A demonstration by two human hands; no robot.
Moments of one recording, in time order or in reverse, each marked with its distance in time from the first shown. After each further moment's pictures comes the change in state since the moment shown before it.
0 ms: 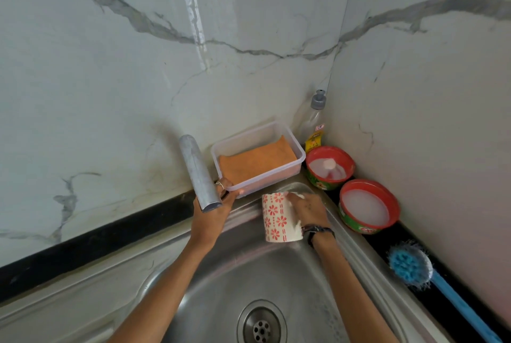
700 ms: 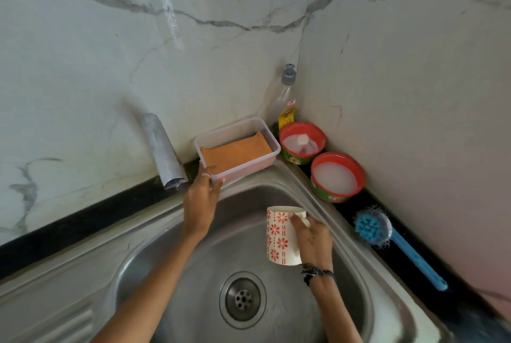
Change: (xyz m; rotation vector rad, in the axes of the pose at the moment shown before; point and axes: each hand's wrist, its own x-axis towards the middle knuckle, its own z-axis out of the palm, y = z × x) left_hand -0.027 0.021 0.033 0.328 0.044 0.143; right_hand -0.071 0.069 -0.036 0.037 0.201 0.015
